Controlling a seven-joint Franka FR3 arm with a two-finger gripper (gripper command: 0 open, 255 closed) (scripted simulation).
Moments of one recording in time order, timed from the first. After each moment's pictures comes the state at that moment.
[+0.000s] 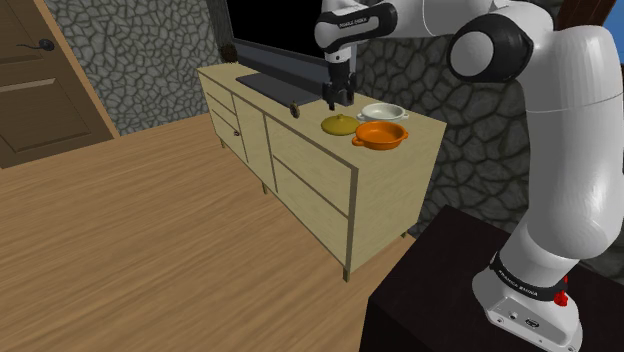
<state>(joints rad) -0.06 0.47 -0.13 -1.30 -0.03 1.75 -0.09</state>
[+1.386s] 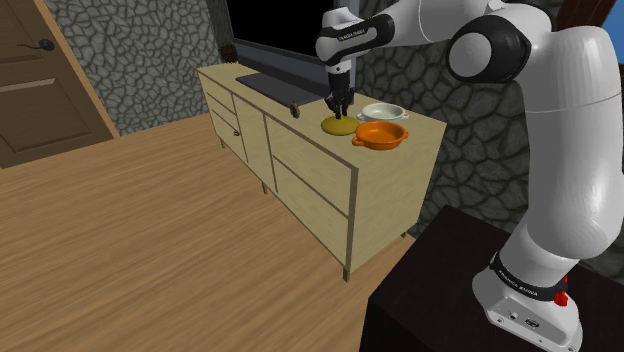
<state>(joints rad) -0.06 0.48 -0.13 -1.37 -0.03 1.83 -0.09</state>
